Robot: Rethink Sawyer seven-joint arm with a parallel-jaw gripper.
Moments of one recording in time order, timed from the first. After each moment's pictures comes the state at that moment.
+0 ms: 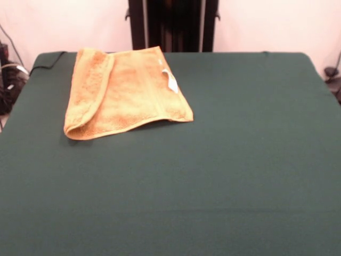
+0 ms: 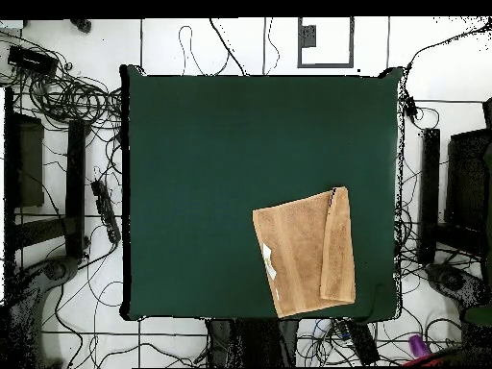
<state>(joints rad) -1.01 -0.14 0.73 0.26 -0.73 1.34 0.49</state>
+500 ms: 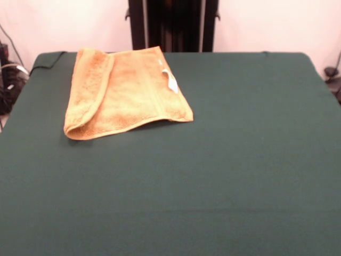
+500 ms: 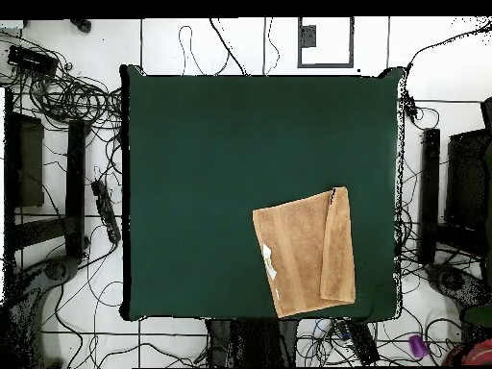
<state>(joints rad) -1.10 -0.13 1.12 0.18 -1.08 1.48 0.20</state>
